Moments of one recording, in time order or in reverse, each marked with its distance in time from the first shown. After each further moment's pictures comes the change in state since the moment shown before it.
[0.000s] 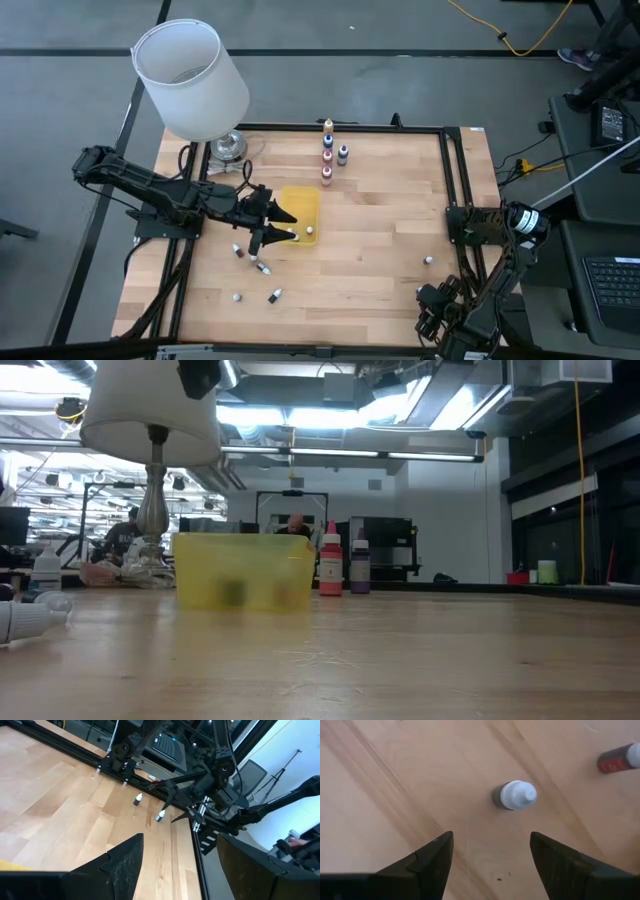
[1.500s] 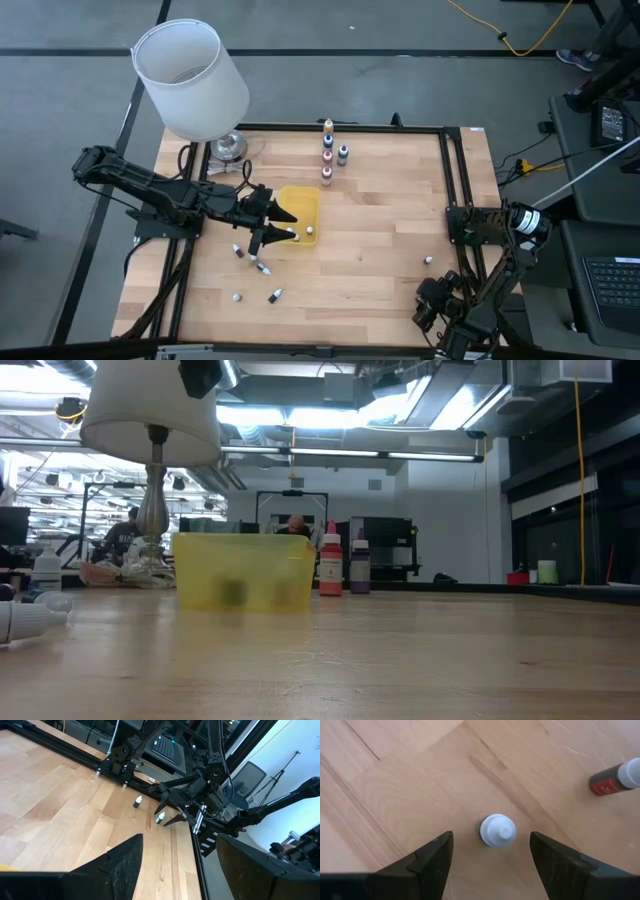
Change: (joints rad) left arm 0.000 0.000 0.000 0.008 -0.004 0.006; right arm 0.024 -0.001 -0.102 0.069 0.150 0.132
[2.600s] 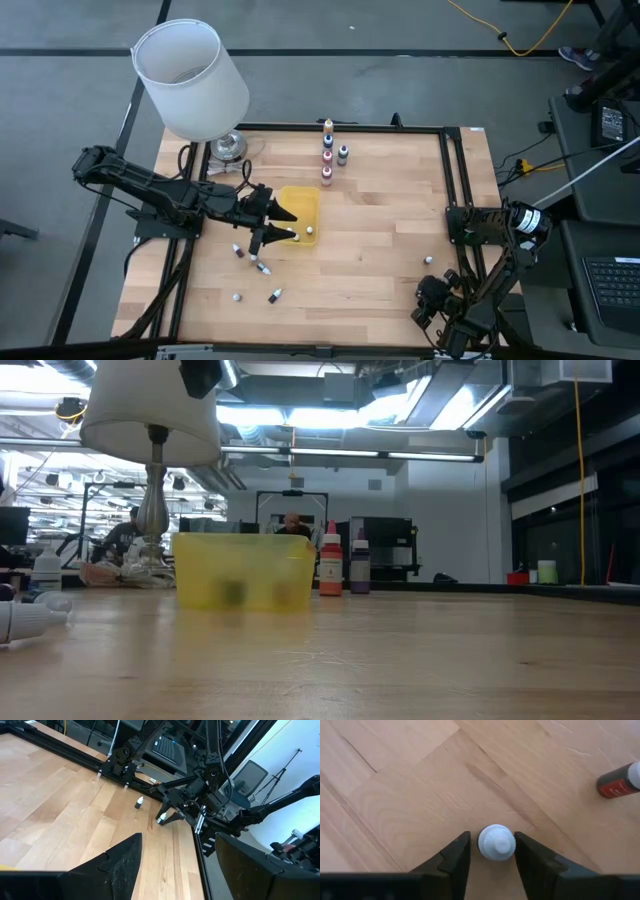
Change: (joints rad) left arm 0.001 0.000 0.000 -0.001 -0.011 0.020; right arm -0.006 -0.002 -0.046 0.051 0.024 0.047
